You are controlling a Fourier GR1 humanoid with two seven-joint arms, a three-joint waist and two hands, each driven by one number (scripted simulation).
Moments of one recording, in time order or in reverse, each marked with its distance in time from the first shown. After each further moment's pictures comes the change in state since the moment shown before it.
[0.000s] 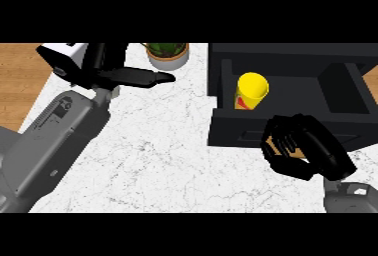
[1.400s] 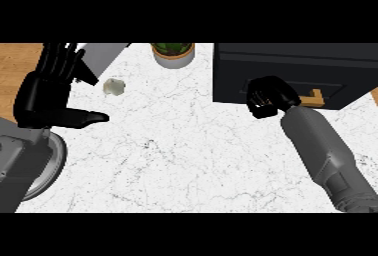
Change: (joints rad) left arm 0.377 0.169 0.175 -0.226 0.026 -0.250 -0.050; right arm -0.695 0.065 -0.143 1.335 0.244 -0.307 -0.403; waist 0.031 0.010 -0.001
